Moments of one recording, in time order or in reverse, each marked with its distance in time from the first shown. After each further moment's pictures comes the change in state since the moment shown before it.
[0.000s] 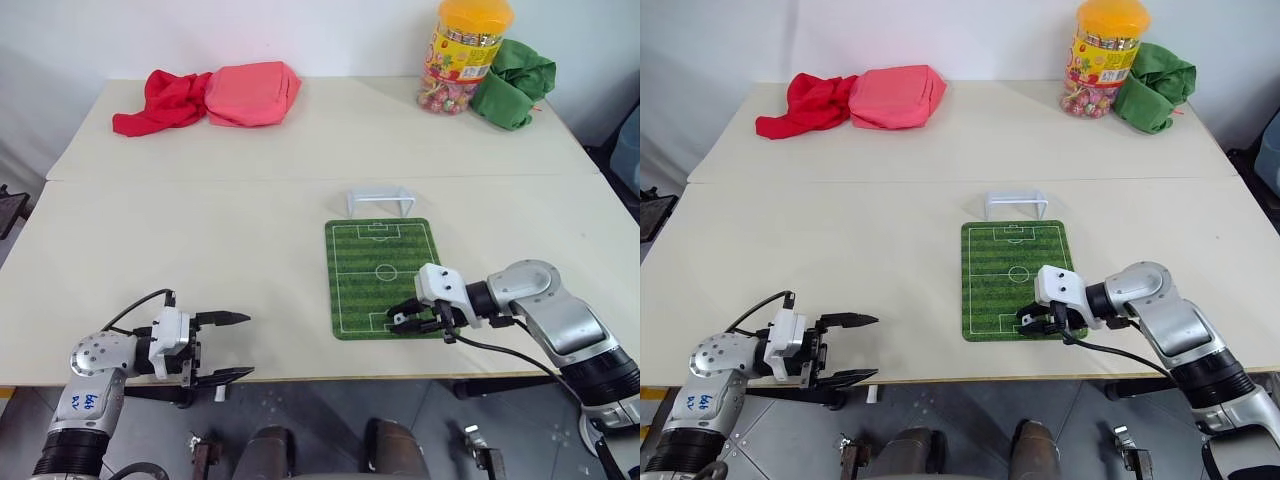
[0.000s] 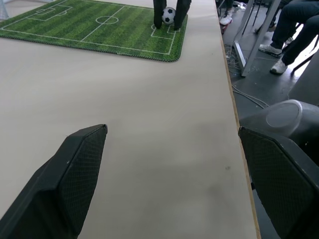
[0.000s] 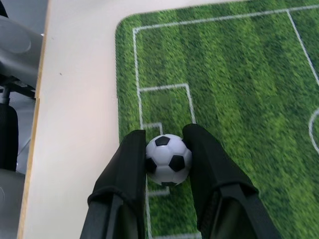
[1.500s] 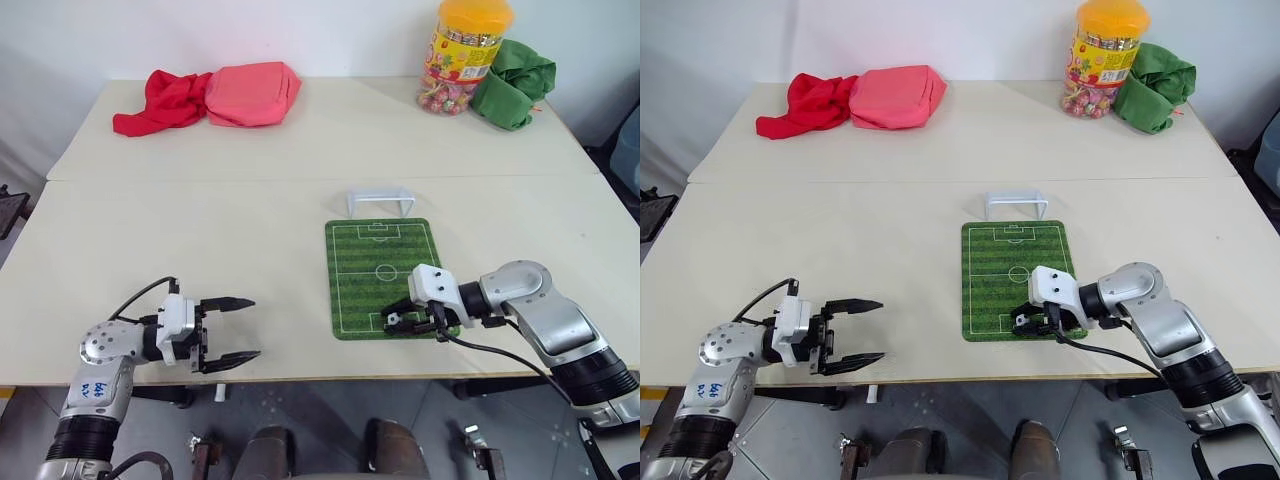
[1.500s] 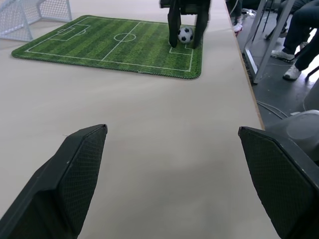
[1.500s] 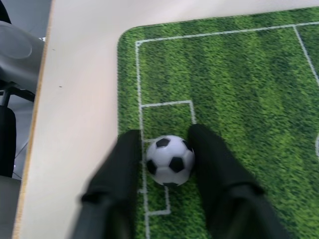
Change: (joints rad) left arm -0.076 -0.027 -0.008 0.051 0.004 -0.012 0.029; right arm 0.008 0.028 -0.003 -0.004 -0.031 -0.009 0.006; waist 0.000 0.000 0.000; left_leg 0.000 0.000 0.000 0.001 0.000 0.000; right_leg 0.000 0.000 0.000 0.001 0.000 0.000
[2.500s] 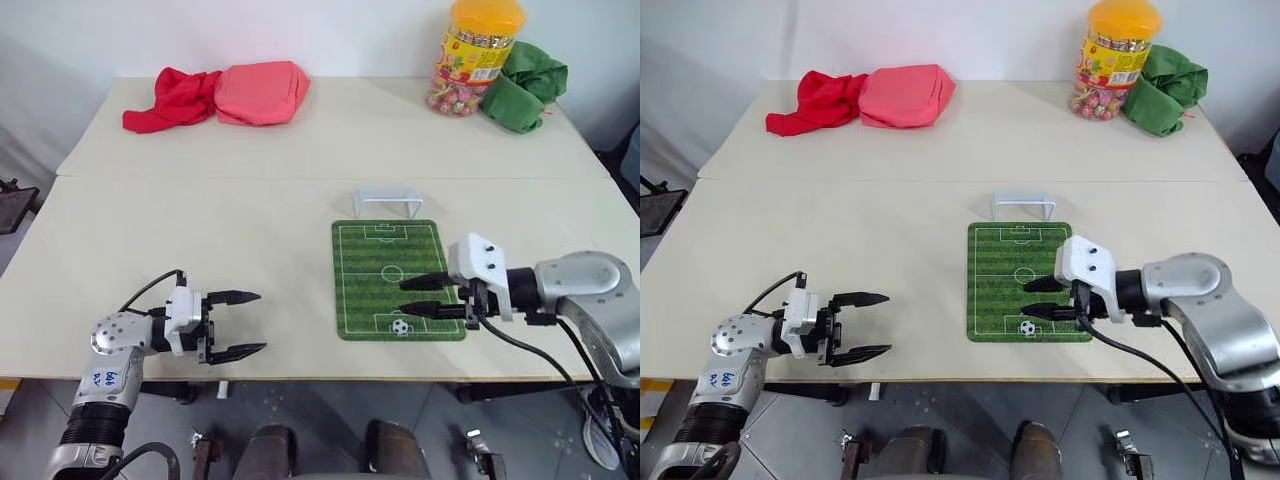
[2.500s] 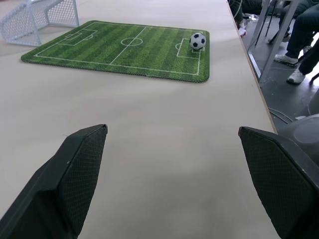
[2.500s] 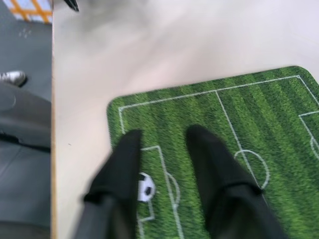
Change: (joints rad) left arm -0.070 -0.030 -0.026 0.065 0.011 -0.024 -0.025; right arm 0.186 -0.112 -0.335 -0.438 0.233 0.322 -0.167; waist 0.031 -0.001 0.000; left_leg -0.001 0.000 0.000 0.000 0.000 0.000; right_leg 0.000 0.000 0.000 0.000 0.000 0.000
